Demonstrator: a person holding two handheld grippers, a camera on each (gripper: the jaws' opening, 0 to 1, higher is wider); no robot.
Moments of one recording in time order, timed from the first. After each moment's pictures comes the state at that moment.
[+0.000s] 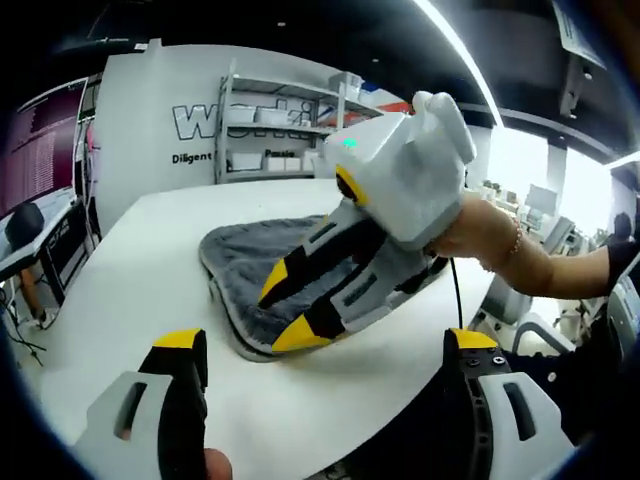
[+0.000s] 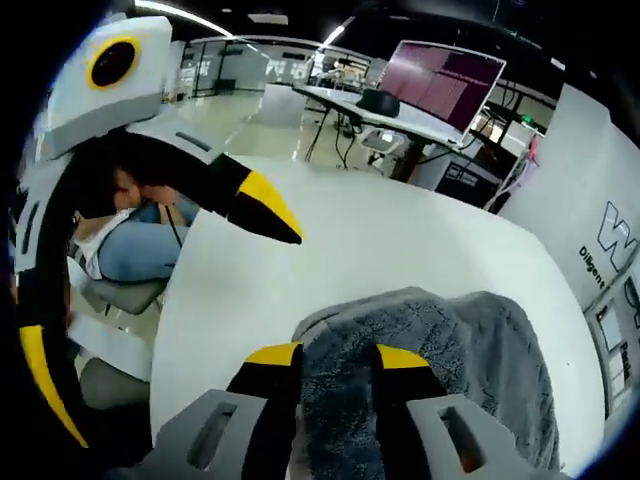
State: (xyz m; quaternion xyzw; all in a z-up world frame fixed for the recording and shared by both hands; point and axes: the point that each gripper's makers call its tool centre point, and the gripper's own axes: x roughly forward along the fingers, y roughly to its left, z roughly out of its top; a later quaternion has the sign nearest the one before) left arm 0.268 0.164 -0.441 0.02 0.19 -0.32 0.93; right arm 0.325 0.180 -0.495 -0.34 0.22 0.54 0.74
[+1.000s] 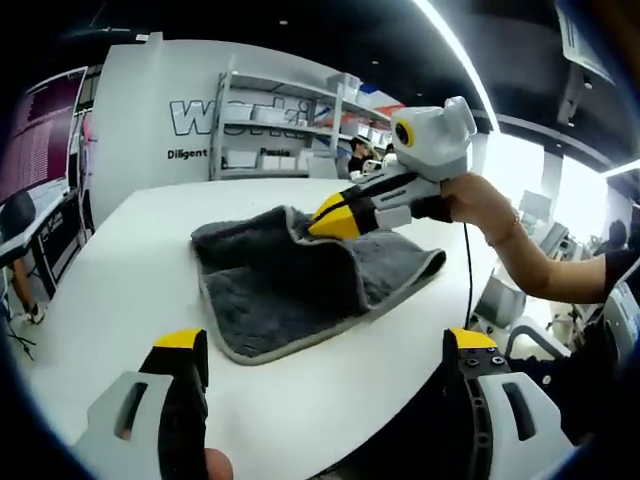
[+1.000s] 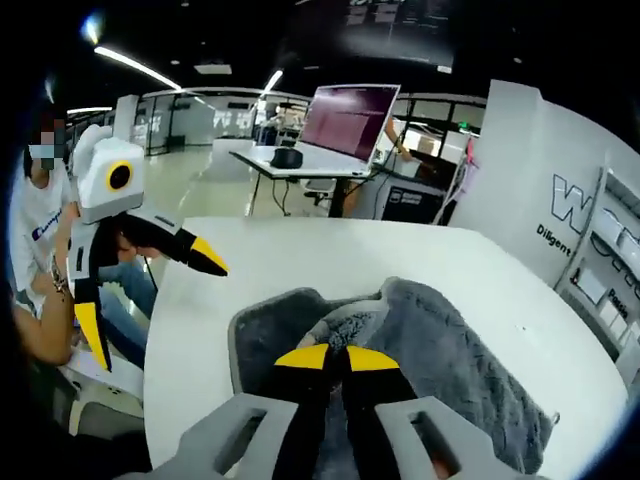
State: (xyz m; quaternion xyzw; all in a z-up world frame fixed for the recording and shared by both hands) left arm 0.268 0.158 -0.447 0.01 0.20 -0.33 0.92; right arm 0.371 0.086 -0.412 -0.21 0.15 0.48 0.84
